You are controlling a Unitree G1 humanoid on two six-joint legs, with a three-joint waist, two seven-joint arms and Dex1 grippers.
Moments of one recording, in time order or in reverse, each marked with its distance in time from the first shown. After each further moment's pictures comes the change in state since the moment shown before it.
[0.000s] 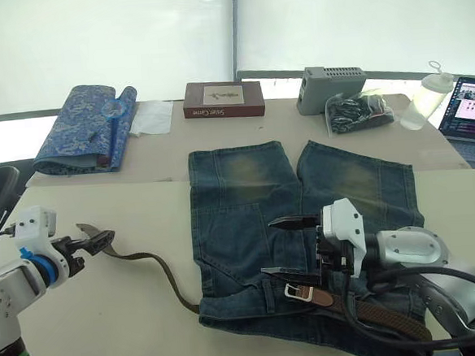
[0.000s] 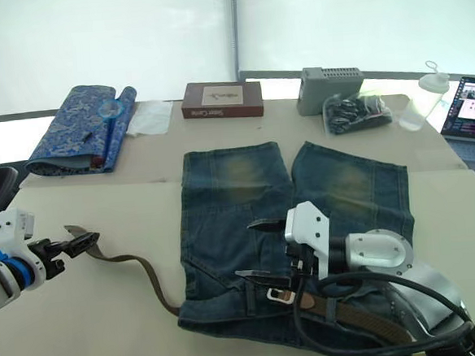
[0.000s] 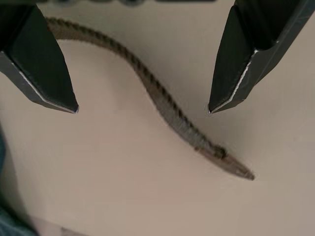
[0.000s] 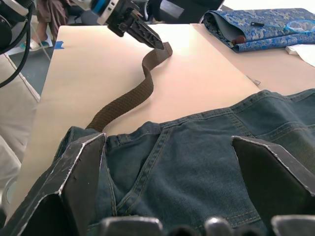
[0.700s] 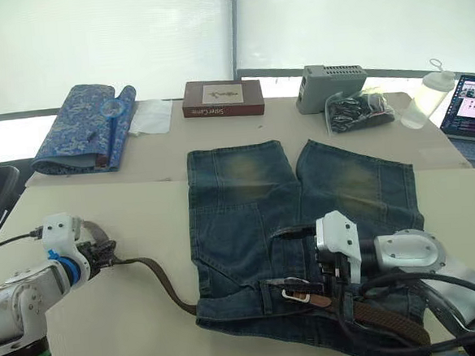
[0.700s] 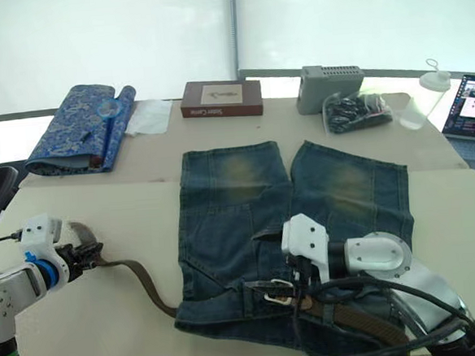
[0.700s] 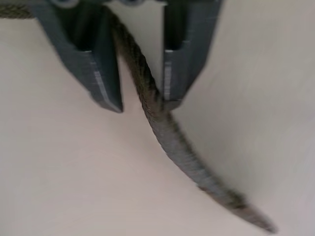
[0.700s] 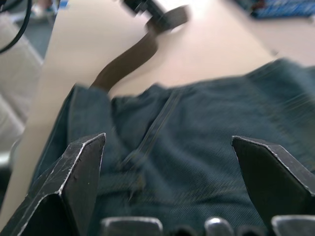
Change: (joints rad) left arm 0.008 0.013 -0.246 0.055 0.064 -0.319 -0.046; right arm 0.059 -0.141 0.037 -0.023 -0.089 -0.024 0.075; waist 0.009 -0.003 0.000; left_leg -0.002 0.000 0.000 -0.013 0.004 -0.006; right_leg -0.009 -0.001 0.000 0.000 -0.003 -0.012
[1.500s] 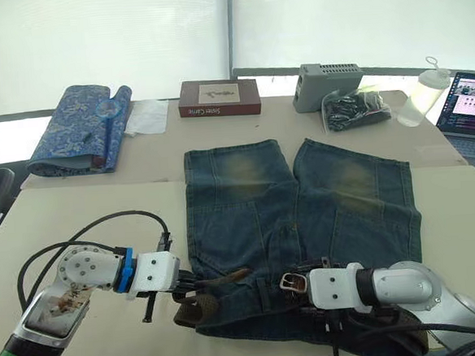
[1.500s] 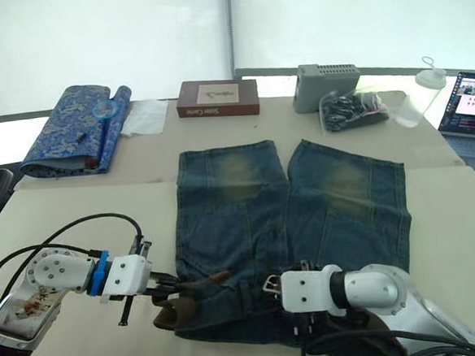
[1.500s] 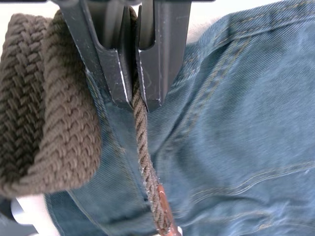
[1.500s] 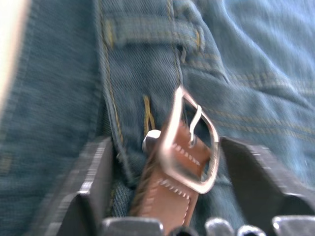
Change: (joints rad) left arm -0.027 0.241 -0.612 0.080 0.243 -1.161 -0.852; right arm 0.121 -0.047 0.154 -0.026 -0.472 -0.075 -0.069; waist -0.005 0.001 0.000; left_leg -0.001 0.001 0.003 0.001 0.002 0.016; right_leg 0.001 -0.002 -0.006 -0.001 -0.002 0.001
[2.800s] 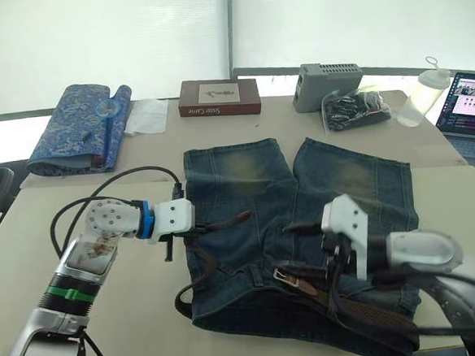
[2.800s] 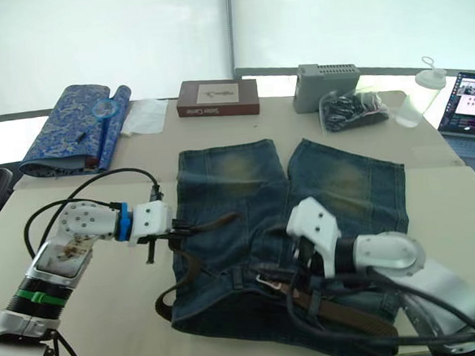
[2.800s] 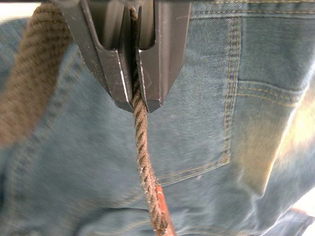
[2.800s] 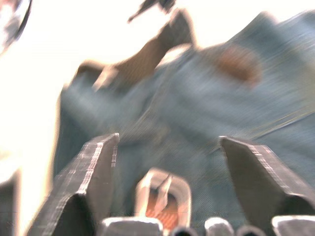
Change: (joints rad) left arm -0.339 -0.166 -0.080 0.289 0.080 0.101 0.064; right arm -0.176 0.124 -0.367 -0.120 0.584 0.543 -0.109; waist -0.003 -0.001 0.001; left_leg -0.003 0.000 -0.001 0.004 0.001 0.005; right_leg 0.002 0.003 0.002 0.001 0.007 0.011
